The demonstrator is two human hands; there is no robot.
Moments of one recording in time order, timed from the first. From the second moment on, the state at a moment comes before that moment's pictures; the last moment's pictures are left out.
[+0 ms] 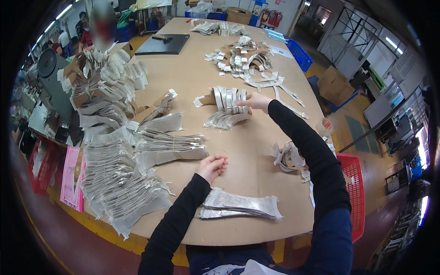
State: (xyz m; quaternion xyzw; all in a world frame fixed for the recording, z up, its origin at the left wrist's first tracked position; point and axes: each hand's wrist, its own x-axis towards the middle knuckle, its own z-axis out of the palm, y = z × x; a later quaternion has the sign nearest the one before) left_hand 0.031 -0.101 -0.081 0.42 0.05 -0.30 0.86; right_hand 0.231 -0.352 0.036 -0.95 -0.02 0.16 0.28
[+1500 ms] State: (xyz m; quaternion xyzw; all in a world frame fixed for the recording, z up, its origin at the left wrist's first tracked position) left_hand 0.038 -0.086 -0.103 0.47 -0.01 -0.25 0.84; right_hand -0.209 -0.462 -0.004 -0.91 0.20 -0.02 0.35
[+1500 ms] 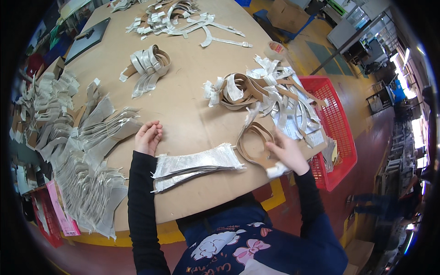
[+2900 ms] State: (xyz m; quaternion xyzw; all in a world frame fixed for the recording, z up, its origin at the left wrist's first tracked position) left_hand 0.030 -0.091 -0.099 0.50 -0.04 -0.25 0.83; right_hand -0.076 -0.448 0.059 -0.58 0.20 -0.09 0.78
